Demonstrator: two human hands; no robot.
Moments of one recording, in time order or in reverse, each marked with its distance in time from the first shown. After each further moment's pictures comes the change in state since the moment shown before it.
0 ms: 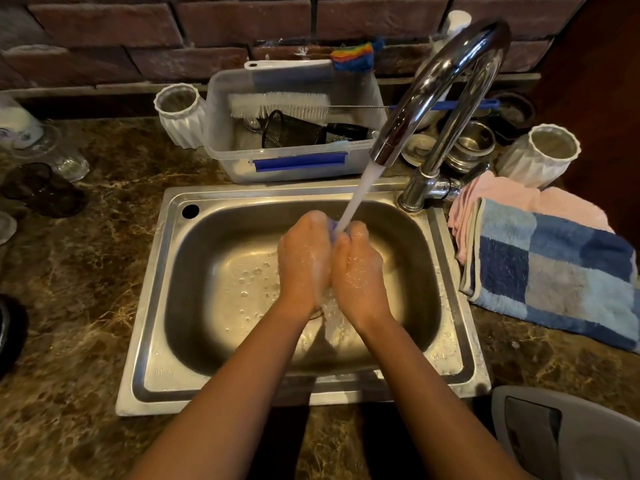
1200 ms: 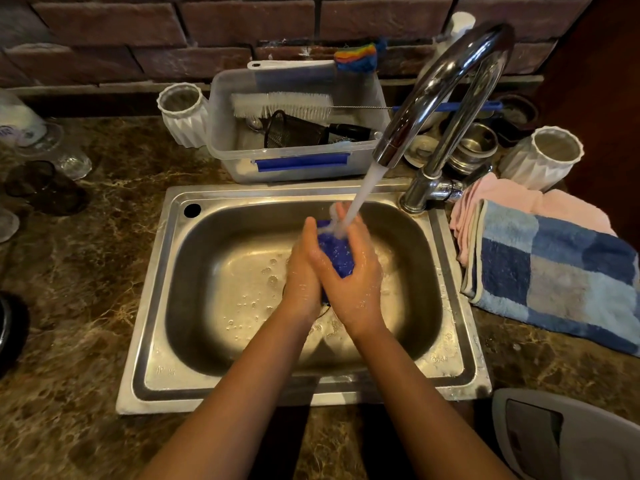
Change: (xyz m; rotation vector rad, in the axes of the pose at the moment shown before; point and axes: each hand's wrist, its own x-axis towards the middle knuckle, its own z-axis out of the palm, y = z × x) left_hand -0.021 -0.008 0.007 -1.332 -0.173 -0.589; right_hand -0.007 0.016 0.016 0.066 0.063 -0.175
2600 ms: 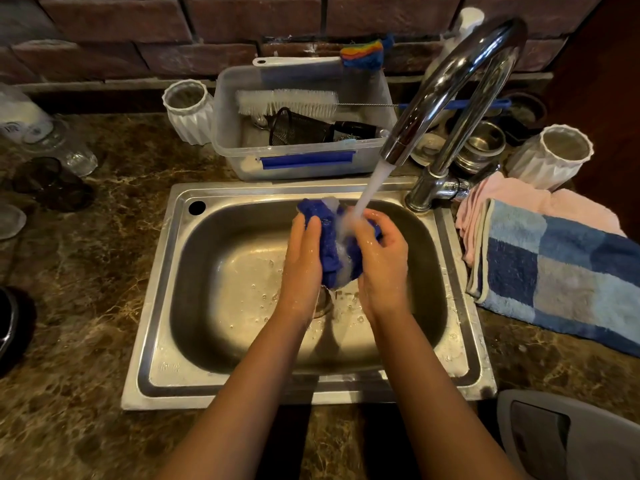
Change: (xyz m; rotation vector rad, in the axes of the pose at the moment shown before) left_hand 0.005 0.000 -0.016 0.240 -0.075 0.259; right_hand 0.021 -0.012 -0.019 0.496 0.075 0.296
